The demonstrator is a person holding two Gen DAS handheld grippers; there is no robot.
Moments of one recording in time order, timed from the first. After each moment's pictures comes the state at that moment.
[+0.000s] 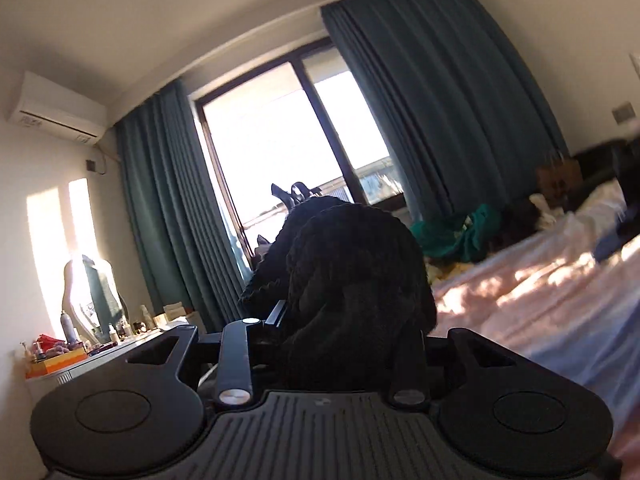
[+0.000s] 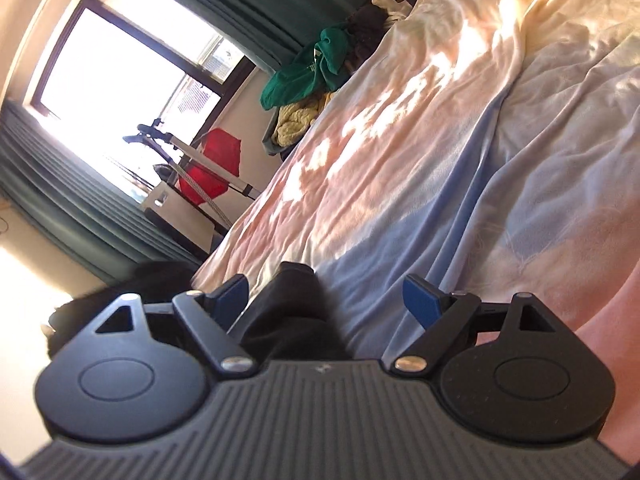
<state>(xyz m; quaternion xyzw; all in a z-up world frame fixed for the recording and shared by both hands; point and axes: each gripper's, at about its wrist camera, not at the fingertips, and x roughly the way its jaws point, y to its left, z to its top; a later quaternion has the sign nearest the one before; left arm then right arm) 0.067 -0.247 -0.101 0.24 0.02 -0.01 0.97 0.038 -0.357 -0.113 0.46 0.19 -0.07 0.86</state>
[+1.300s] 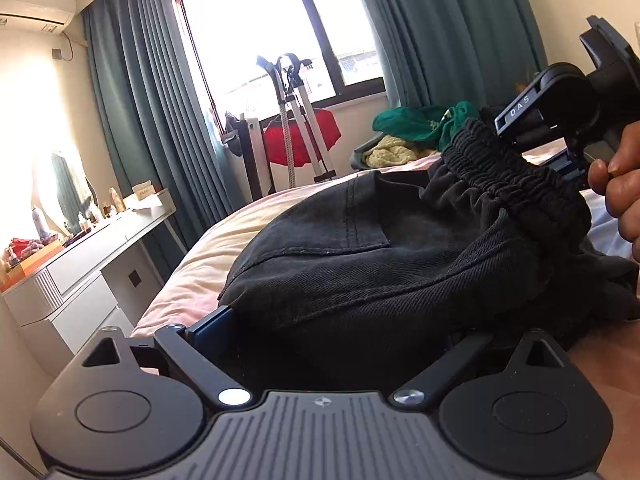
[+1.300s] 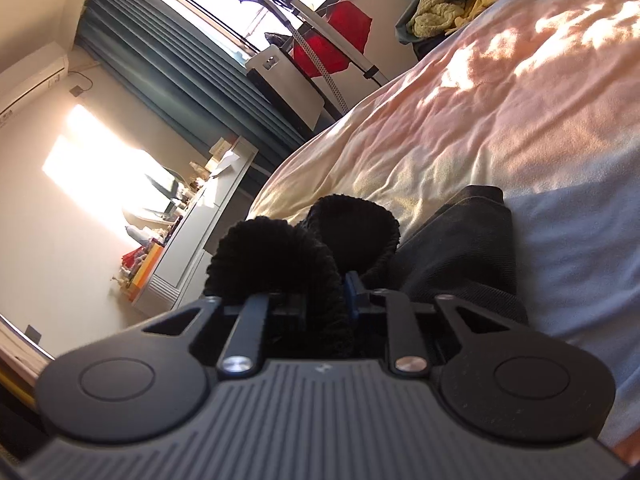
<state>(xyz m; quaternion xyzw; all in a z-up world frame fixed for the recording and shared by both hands) 0.109 -0.060 -0.094 0.18 0.19 -0.04 0.97 0.163 -0.275 -0.111 0.38 0.28 0.16 0.87</state>
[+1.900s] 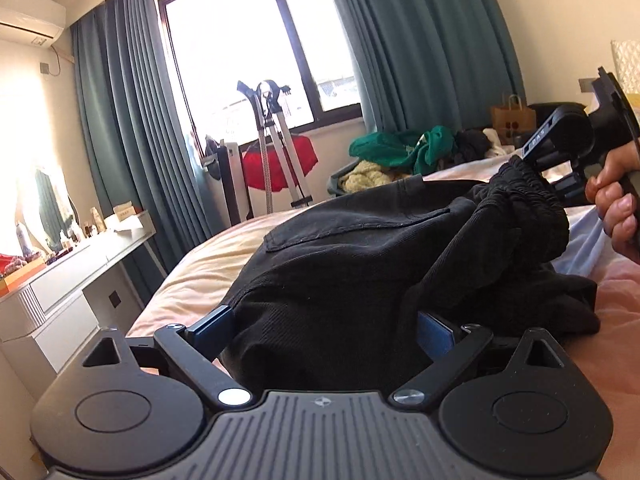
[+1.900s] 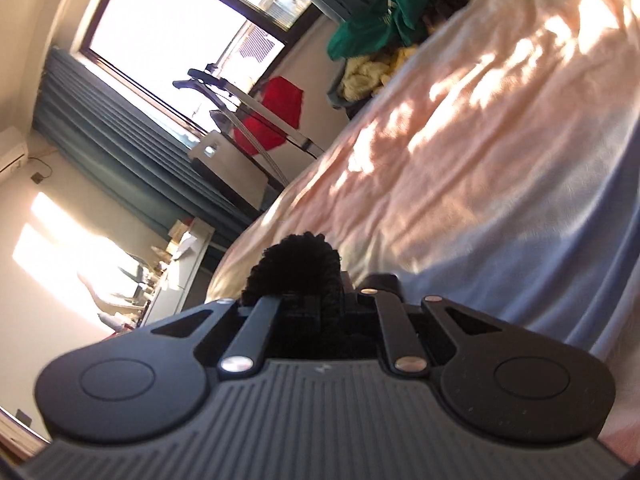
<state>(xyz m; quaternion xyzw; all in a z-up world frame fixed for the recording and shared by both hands) 0.090 -0.069 -0.093 0.17 0.17 -0.08 0.97 0.152 -0.352 -0.135 0.44 0.24 0.06 0.86</state>
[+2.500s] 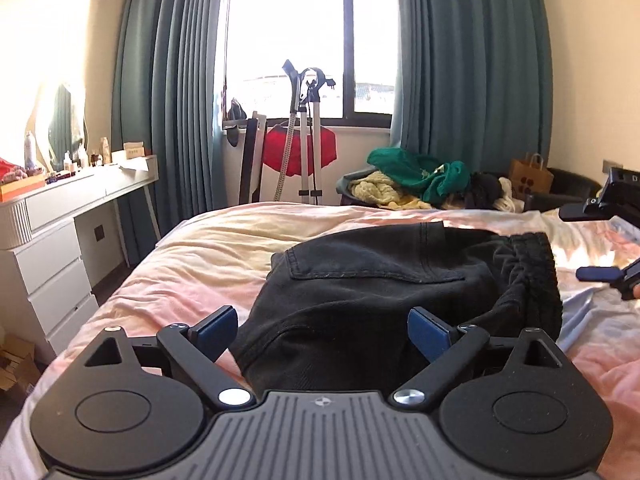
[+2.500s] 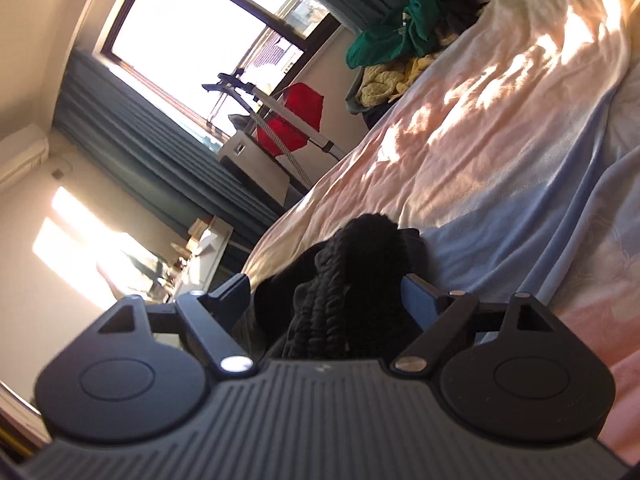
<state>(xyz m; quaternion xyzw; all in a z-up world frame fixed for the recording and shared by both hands) 0.059 -0.009 -0.057 0.05 0.19 -0.07 0.98 0.052 -0.307 -0.071 0.39 0.22 0.07 0.89</state>
